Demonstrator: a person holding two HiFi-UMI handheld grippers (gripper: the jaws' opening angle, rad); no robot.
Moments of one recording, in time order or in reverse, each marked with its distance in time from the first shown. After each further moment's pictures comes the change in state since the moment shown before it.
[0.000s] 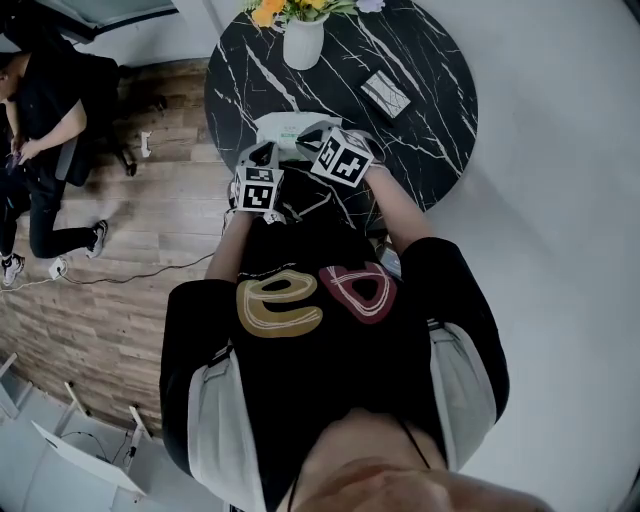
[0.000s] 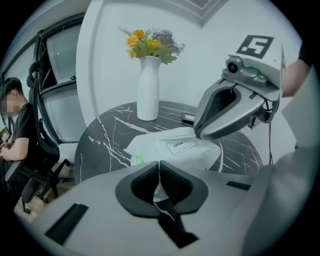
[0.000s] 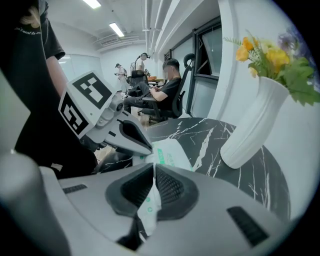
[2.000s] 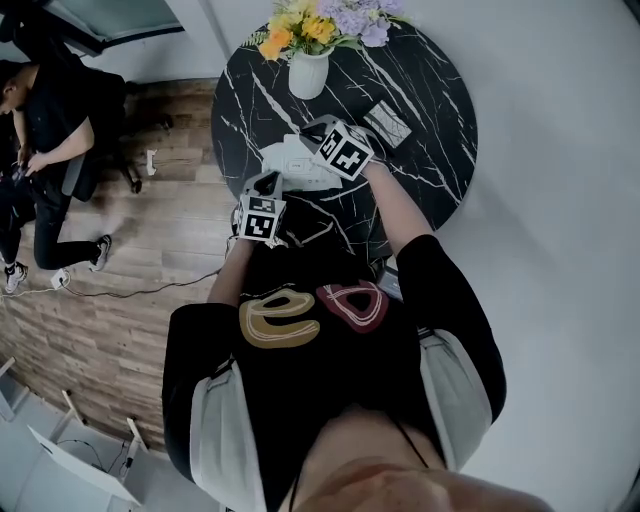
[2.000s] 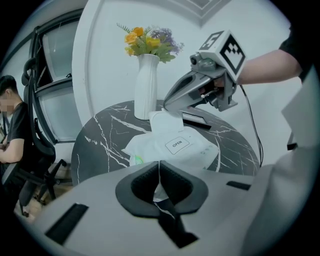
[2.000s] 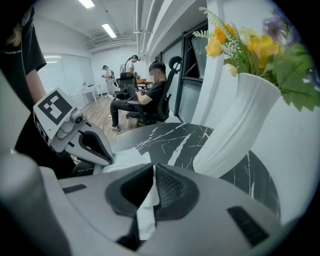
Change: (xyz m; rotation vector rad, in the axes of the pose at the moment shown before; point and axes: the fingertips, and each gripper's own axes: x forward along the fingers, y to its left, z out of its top) left arm 0.002 0.000 0.004 0.019 -0.005 -0.041; right arm 0.001 -0.092 0.023 0.033 -0.029 -0.106
